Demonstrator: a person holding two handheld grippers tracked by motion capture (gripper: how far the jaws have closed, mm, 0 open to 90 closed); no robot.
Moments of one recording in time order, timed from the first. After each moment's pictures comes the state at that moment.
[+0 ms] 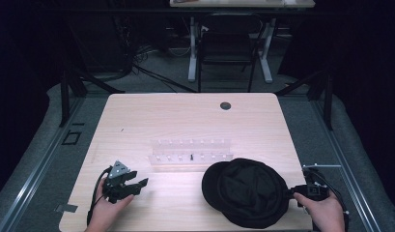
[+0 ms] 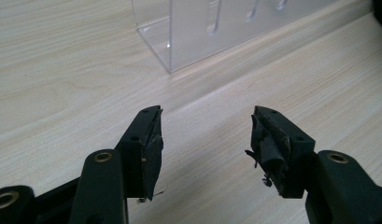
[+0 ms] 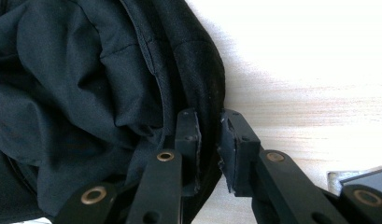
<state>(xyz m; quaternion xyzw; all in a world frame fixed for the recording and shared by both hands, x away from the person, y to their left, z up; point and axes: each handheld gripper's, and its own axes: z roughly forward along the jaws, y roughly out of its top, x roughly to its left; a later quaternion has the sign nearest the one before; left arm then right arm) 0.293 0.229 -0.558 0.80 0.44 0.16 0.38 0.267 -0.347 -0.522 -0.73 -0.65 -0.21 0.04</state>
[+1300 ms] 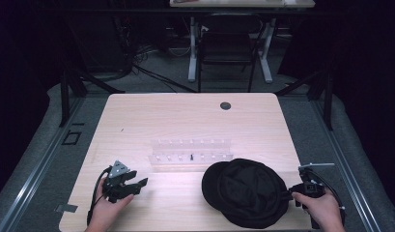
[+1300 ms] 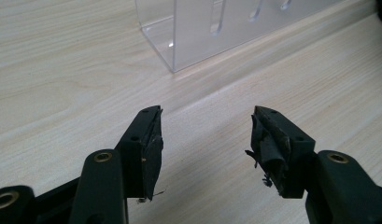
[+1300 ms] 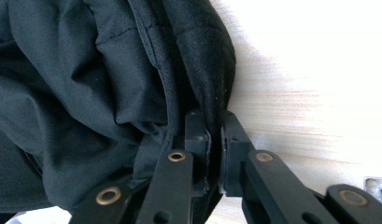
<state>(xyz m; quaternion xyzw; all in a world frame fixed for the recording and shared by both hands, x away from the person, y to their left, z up) 0.294 0.230 -0.559 0.79 0.45 0.16 0.38 0.280 -0.349 -0.539 -0.73 -0.64 -0.22 0.12</state>
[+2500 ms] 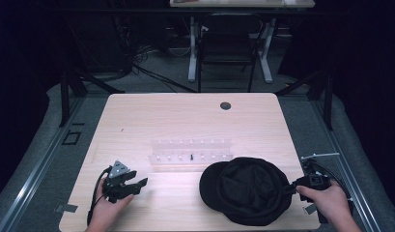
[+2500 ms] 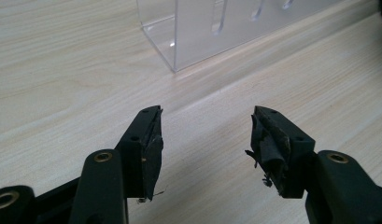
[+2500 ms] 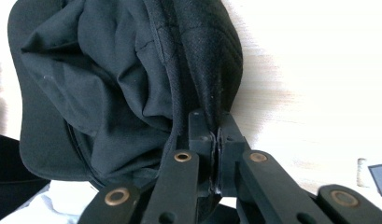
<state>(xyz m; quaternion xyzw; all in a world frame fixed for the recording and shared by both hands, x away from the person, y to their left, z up) 0.294 0.229 -0.559 0.79 0.45 0.16 0.38 0.283 -0.344 -0.492 -0.71 -0.66 -0.22 0.12</state>
